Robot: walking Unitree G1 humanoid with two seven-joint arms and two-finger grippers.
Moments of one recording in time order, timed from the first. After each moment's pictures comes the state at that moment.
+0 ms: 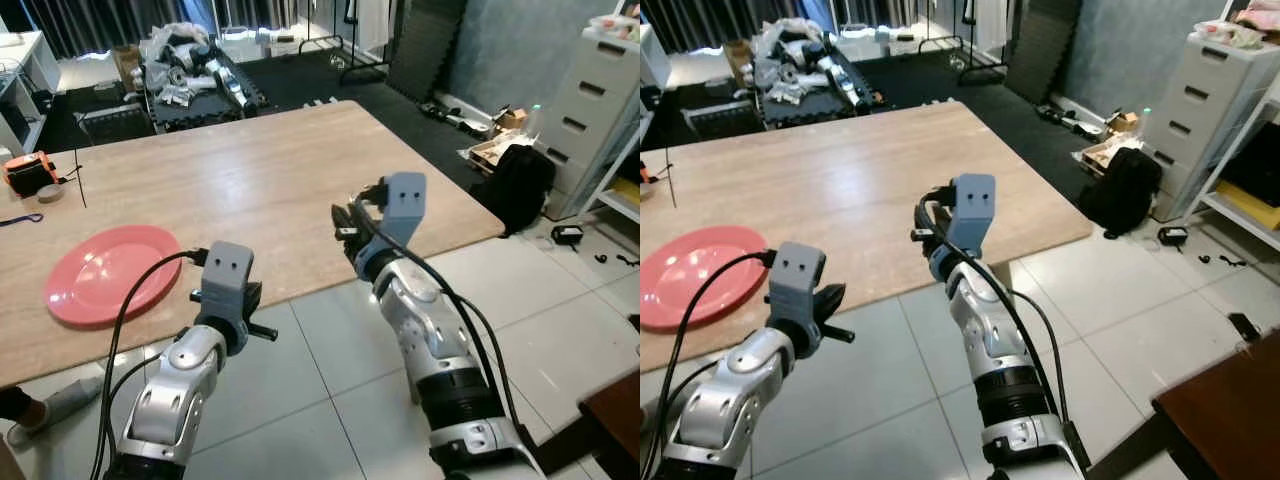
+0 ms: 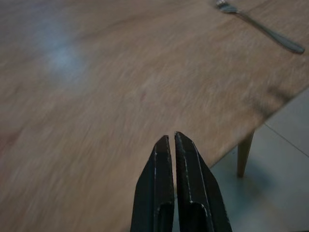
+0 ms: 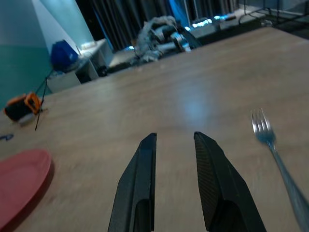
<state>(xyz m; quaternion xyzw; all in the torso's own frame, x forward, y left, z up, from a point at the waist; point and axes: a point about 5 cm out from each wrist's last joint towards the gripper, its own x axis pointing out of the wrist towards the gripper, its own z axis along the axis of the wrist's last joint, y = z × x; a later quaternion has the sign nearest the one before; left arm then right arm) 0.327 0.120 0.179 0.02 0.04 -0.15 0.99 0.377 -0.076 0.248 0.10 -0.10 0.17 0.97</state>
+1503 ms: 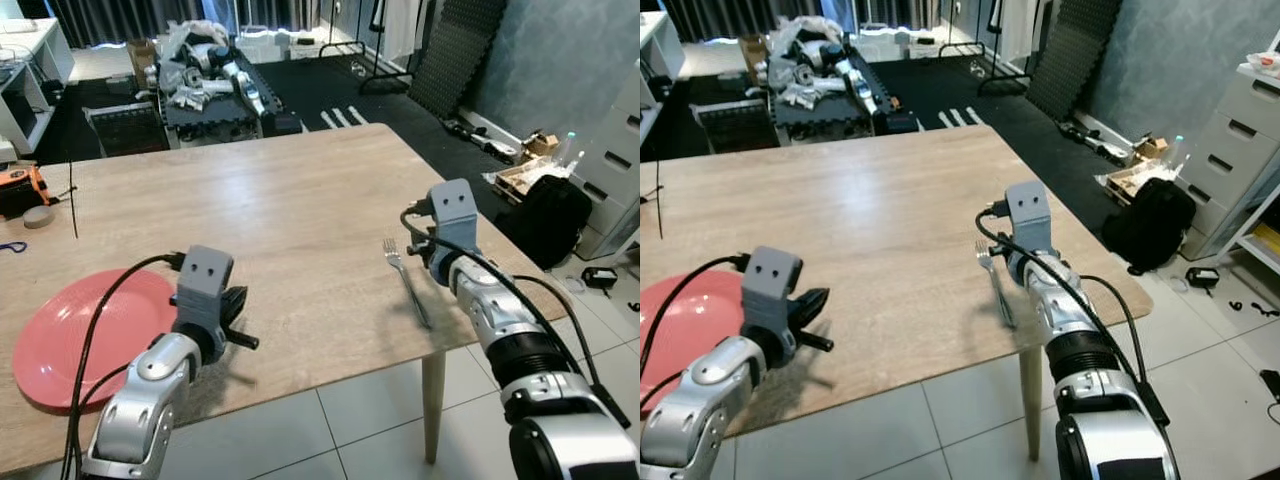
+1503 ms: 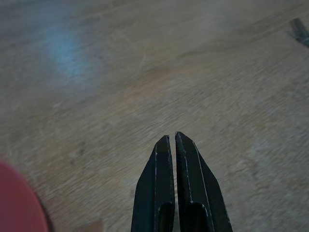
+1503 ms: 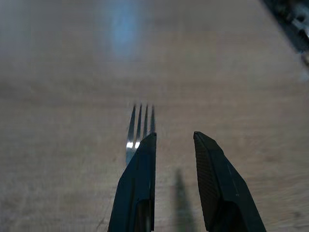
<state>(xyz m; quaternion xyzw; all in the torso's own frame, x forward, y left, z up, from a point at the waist) 0.311 0.156 0.183 0.04 0.04 -0.14 0.99 0.408 -0.179 0.213 -0.09 0.07 0.05 0.99</state>
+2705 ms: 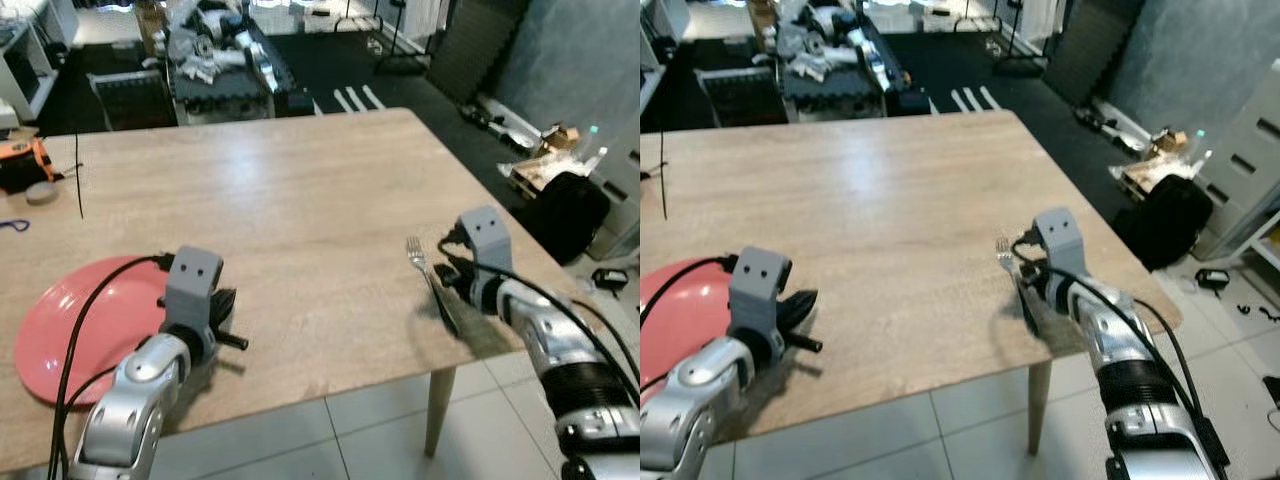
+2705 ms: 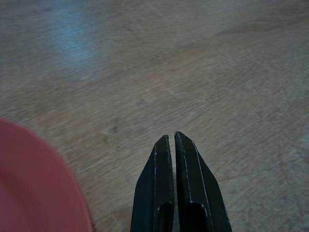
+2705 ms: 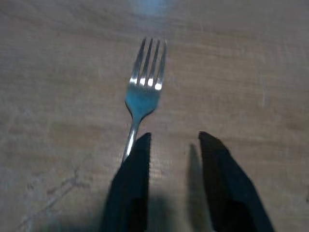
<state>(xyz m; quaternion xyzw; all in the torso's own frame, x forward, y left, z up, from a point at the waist) 0.308 0.158 0.183 0.04 0.04 -0.13 0.99 0.379 -0.224 0.203 -0.12 0.11 0.11 0.98</state>
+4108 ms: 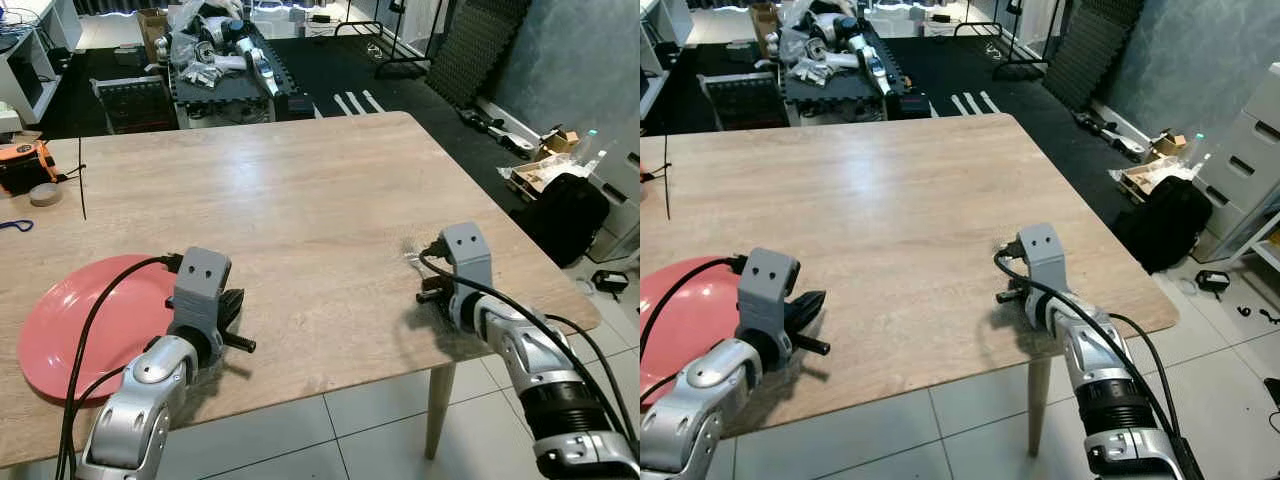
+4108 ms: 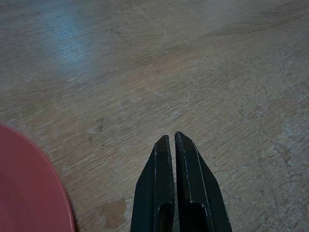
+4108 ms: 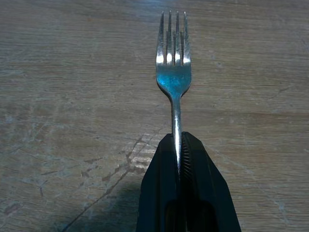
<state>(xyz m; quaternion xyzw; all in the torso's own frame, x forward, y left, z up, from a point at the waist) 0.308 0.152 0.182 0.04 0.04 -0.14 0.99 0.371 -0.197 0.188 -0.09 0.15 0.10 0.98</state>
